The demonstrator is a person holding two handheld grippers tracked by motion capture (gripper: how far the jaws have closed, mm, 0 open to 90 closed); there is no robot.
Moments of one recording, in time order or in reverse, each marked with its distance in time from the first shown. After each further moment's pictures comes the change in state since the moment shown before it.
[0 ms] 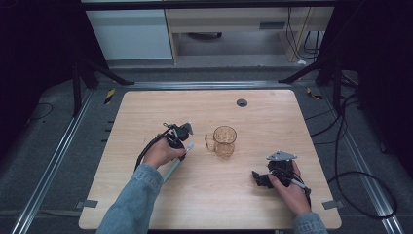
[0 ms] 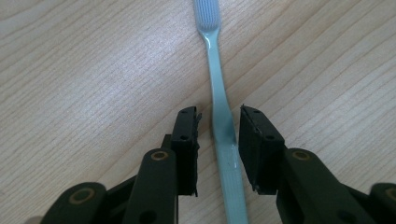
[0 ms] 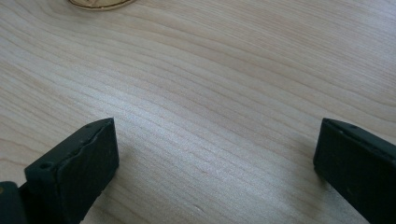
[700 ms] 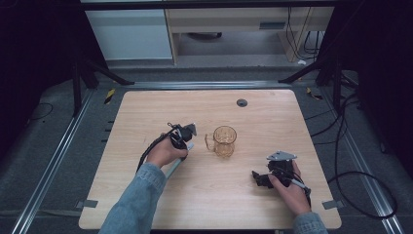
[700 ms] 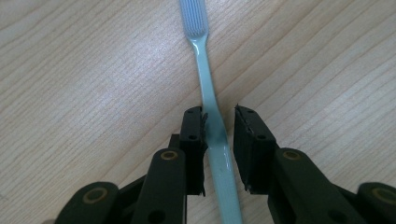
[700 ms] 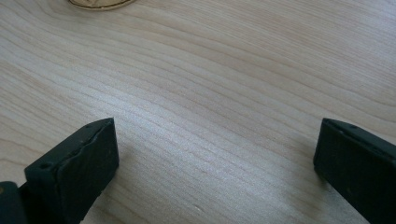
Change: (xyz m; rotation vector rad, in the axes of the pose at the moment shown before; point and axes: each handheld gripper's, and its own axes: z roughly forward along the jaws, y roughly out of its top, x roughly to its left) left arm -0.007 0.007 0.003 0.034 0.026 0.027; right arm 0.000 0.000 0.000 0.001 0.000 0.003
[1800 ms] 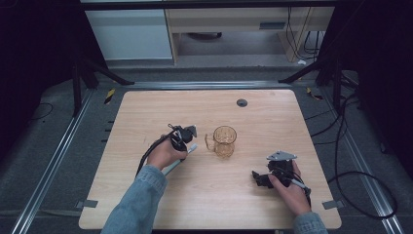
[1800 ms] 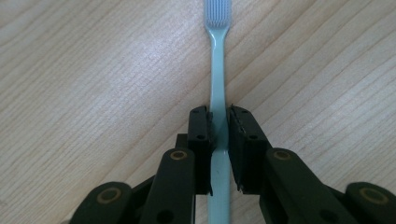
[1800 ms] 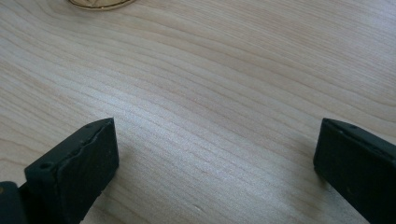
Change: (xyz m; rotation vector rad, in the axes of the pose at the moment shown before) left arm -0.002 -0.004 0.000 -0.029 0.009 0.022; right arm 0.000 0.000 0.000 0.000 0.000 0.000
